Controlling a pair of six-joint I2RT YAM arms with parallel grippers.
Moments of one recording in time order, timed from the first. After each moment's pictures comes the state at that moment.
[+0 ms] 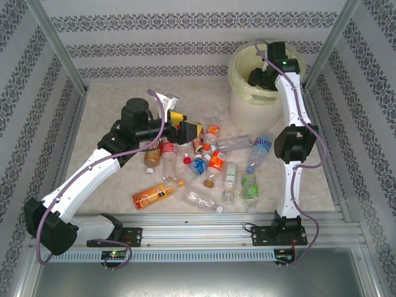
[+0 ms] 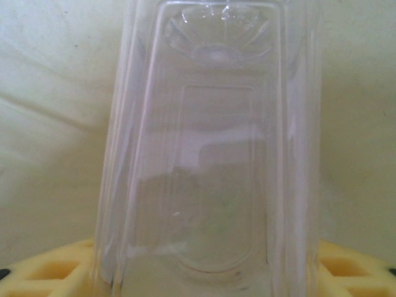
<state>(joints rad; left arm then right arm) -0.51 1.24 1.17 -0.21 0.56 -0.37 0.02 2.35 2.56 -1.16 -0.08 0.24</state>
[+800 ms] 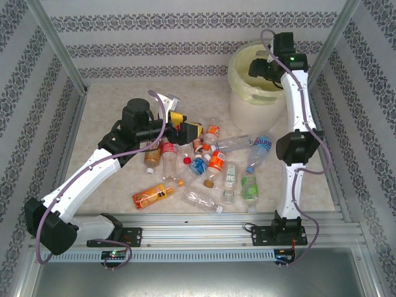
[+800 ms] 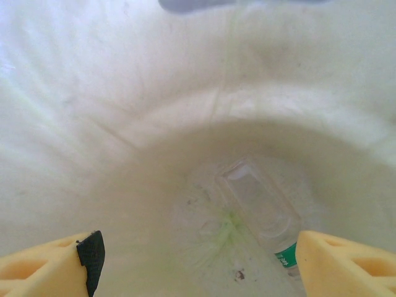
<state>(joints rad) -0.52 1.24 1.17 -0.23 0.54 -0.34 0.02 2.26 2.64 -1.20 -0.08 0.24</state>
